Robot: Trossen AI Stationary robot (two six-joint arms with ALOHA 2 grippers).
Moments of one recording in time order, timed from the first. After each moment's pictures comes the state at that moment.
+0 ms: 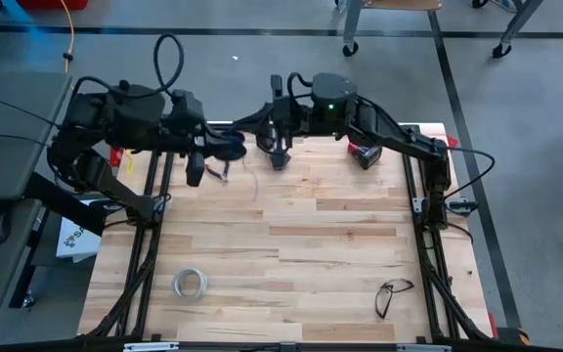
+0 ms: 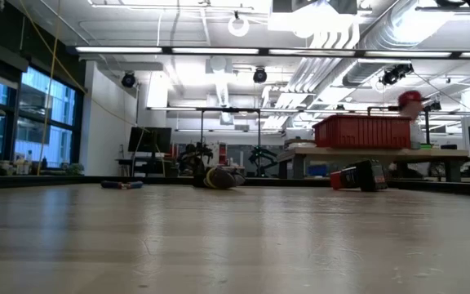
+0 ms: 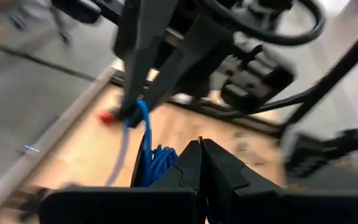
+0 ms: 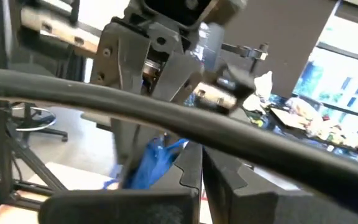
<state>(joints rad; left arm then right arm) -0.08 1.51 2.34 -1.28 -0.21 -0.34 -0.13 1.94 2.35 -0.40 -0.17 -0.29</state>
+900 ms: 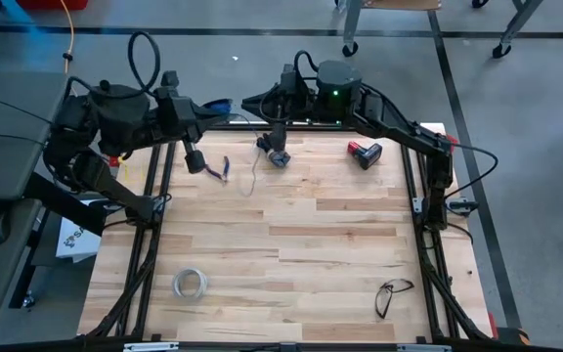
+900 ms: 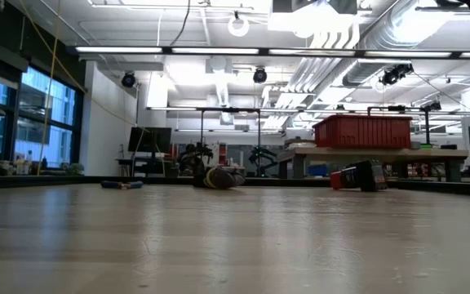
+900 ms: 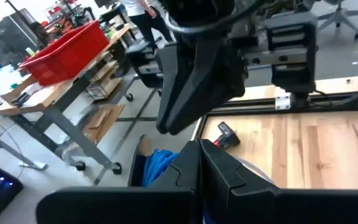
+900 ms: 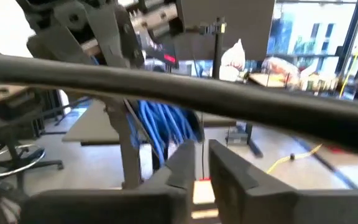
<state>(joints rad) -0.12 1.49 2.34 -1.21 -0.62 0.20 -0.18 1.92 2.36 -0.44 -0.08 -0.03</state>
